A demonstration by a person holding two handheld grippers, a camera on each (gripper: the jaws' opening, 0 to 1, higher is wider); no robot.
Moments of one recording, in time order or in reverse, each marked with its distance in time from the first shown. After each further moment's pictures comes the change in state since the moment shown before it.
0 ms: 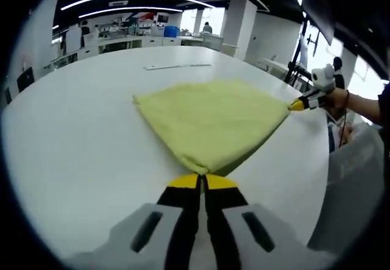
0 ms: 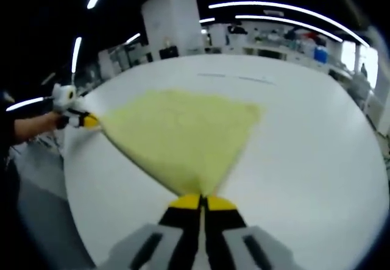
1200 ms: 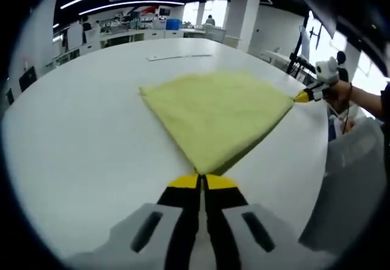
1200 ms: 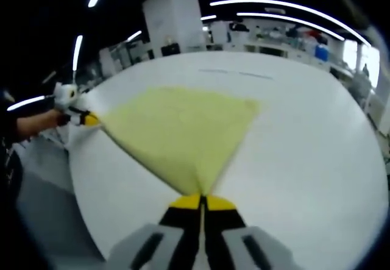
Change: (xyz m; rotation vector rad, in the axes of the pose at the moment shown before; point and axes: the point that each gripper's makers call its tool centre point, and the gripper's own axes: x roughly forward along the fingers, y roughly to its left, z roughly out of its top) left arm -0.018 -0.008 -0.021 0.010 0.059 0.022; right arm -0.018 0.004 -0.018 -0.005 0.022 0.011
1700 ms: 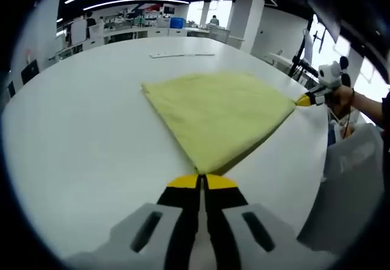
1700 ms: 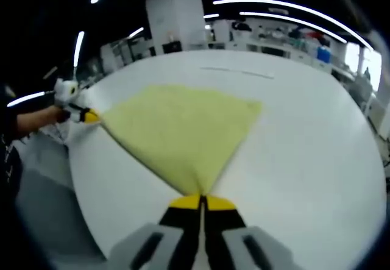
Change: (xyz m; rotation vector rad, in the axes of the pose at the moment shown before) left arm -0.001 0.002 -0.003 -0.072 -0.006 0.002; right arm 0.000 0.002 -0.002 0.013 0.021 -0.010
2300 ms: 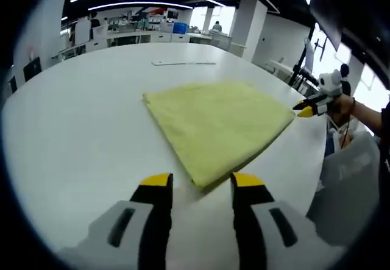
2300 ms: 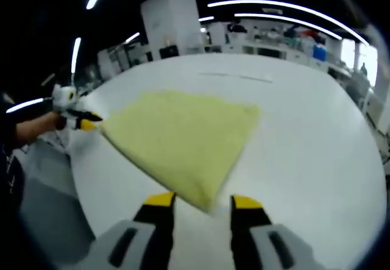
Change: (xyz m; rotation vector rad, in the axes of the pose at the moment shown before) left arm -0.004 -0.006 0.018 -0.001 -0.048 0.000; right arm -0.005 0.007 0.016 -0.014 -0.040 0.001
